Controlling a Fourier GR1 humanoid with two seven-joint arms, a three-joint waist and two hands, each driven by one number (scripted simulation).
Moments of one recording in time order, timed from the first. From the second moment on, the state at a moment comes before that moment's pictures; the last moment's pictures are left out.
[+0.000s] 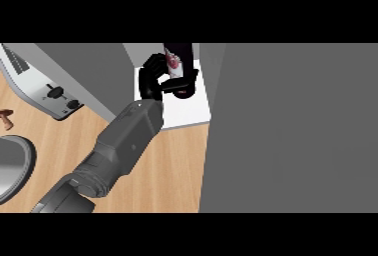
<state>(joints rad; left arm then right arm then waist) -1.12 0.00 -0.23 -0.12 0.85 0.51 -0.61 -0.58 -0.15 -0.07 -2.37 -0.28 0.00 0.87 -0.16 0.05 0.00</state>
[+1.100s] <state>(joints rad) -1.14 0.09 -0.37 0.00 0.69 0.72 -0.58 -0.57 -0.15 -0.08 -2.37 -0.29 0.02 0.85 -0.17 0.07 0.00</state>
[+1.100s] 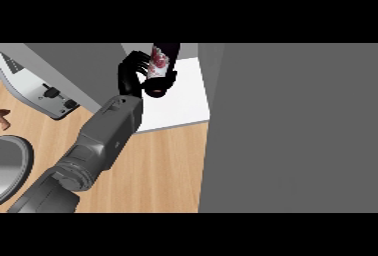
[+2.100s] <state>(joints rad) -1.13 0.09 -0.38 -0.02 0.67 0.69 -0.50 -0.57 -0.15 -0.06 -2.37 -0.29 0.03 0.84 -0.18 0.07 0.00</state>
